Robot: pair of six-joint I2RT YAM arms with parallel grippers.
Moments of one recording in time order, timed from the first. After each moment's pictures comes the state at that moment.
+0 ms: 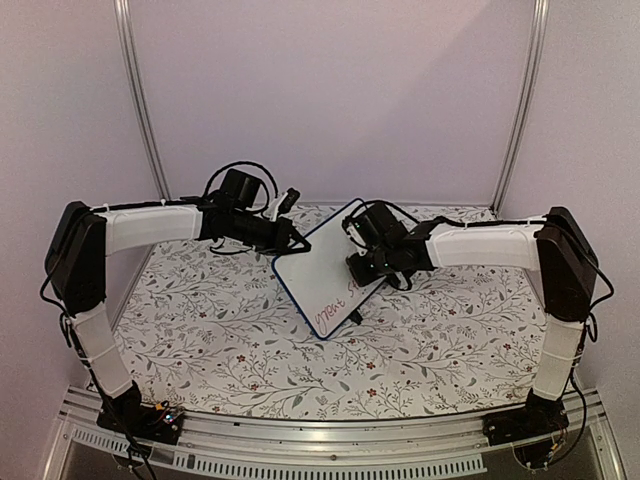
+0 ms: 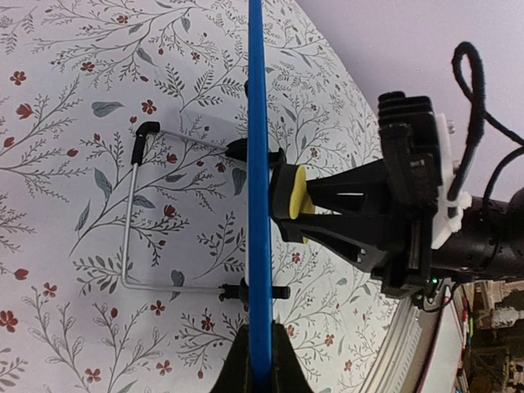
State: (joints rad) left arm -0.56 1.83 1.34 -0.24 0.59 -0.34; right arm 0.83 1.92 1.38 -0.33 0.26 0.19
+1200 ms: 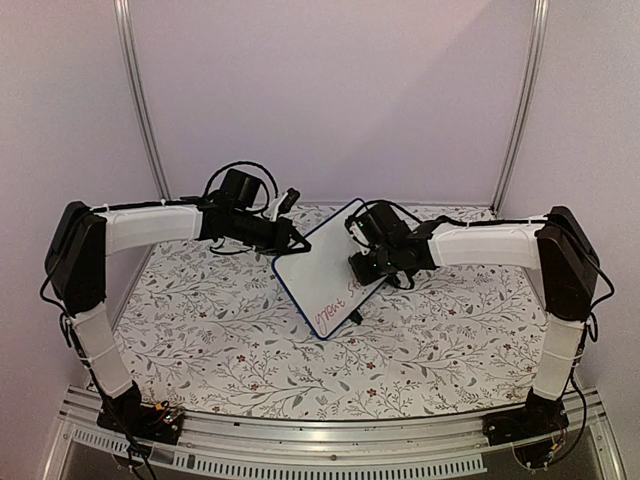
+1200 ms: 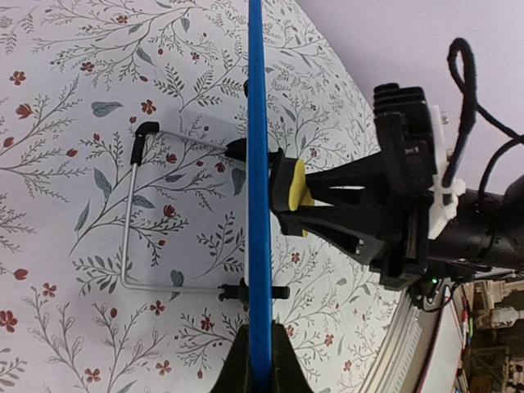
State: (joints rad) left arm -0.56 1.83 1.34 -0.24 0.59 -0.35; right arm 0.81 1.91 1.37 -0.32 0.26 0.18
